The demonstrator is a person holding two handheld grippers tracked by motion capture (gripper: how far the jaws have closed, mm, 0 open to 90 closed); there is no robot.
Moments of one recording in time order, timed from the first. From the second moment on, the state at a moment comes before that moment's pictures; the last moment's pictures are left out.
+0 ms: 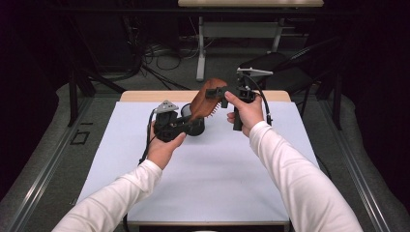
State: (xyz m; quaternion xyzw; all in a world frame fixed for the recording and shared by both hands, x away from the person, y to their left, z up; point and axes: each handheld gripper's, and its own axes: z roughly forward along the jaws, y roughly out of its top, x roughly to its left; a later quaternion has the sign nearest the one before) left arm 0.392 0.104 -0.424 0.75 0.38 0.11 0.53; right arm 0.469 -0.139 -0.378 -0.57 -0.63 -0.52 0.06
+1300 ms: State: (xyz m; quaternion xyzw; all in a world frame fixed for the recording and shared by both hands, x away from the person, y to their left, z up) left arm 0.390 0.097 -0.428 0.75 0.37 0.10 0.53; right arm 0.470 -0.149 -0.389 -0.60 -0.59 -0.54 0.07
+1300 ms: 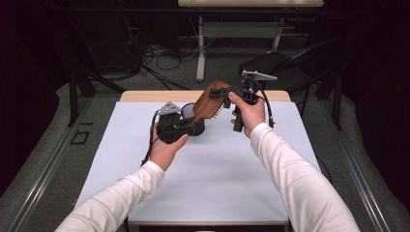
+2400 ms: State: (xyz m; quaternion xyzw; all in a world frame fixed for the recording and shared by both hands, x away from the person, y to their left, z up) left arm 0.391 0.095 -0.437 0.76 0.37 0.09 0.52; right arm 0.466 -0.155 -0.380 -0.59 -0.58 -0.55 0.11
